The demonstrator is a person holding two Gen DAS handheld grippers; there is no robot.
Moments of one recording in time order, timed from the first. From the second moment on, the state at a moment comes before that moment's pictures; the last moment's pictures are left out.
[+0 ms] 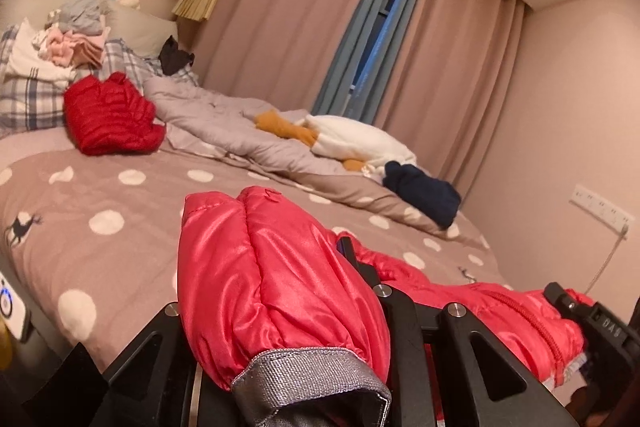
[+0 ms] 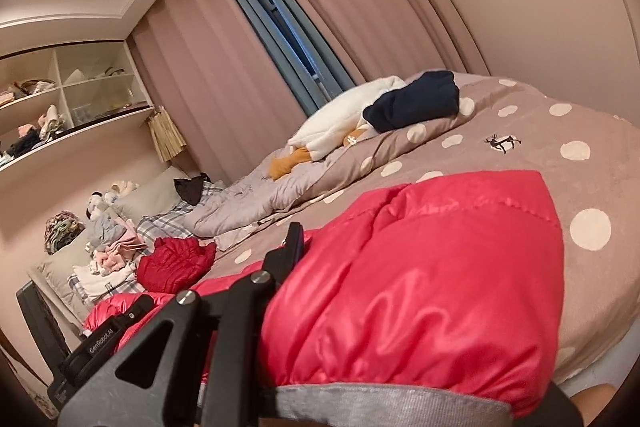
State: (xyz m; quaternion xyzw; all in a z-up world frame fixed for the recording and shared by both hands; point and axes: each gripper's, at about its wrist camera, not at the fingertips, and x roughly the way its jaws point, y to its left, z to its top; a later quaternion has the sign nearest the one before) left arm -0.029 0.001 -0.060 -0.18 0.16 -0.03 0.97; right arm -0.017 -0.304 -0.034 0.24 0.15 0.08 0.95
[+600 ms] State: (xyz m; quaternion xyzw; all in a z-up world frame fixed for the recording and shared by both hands) left arm 0.150 -0.028 -0.087 -0.10 0.30 0.02 0.95; right arm 0.157 -0.289 -0.047 0.15 0.33 -0.02 0.93
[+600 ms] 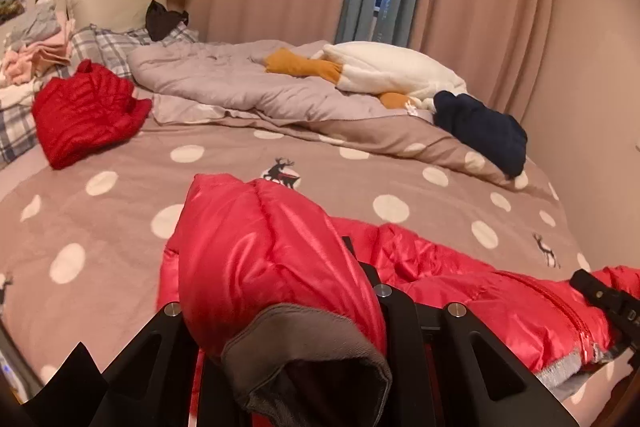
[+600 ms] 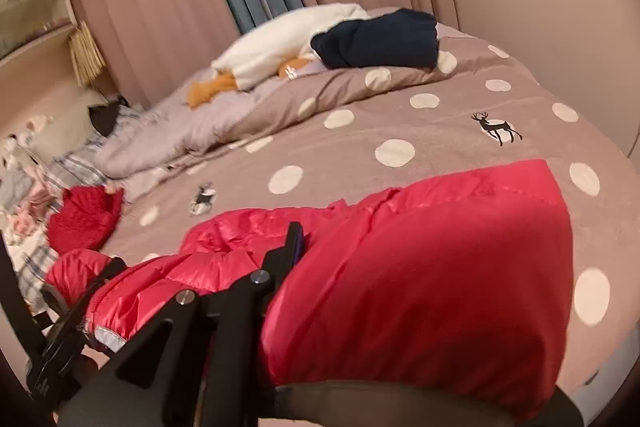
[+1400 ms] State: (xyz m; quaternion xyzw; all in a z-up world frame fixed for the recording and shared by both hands) left arm 0.172 -0.002 -0.118 -0.20 0.31 0.01 0.93; right arm 0.182 -0.298 -0.075 0.13 0.35 -0.01 0.93
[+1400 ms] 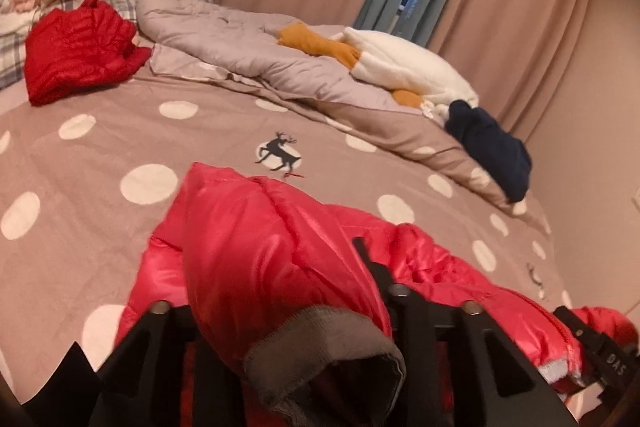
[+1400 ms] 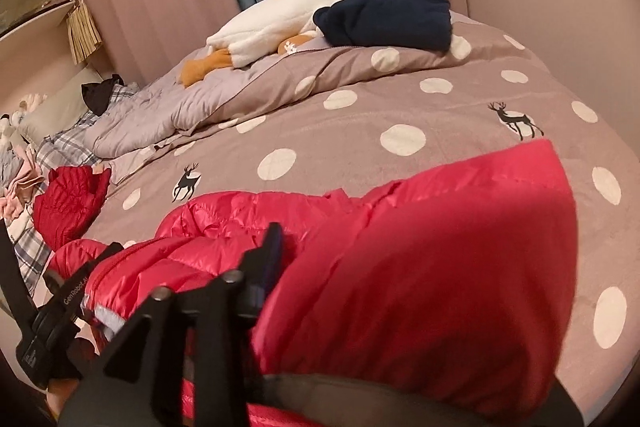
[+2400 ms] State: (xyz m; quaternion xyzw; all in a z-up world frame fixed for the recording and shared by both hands) left arm 0.140 0.042 -0.085 -0.26 0.18 0.06 0.95; right arm 0.159 -0.275 -0.060 0.21 0.27 0.01 0.94
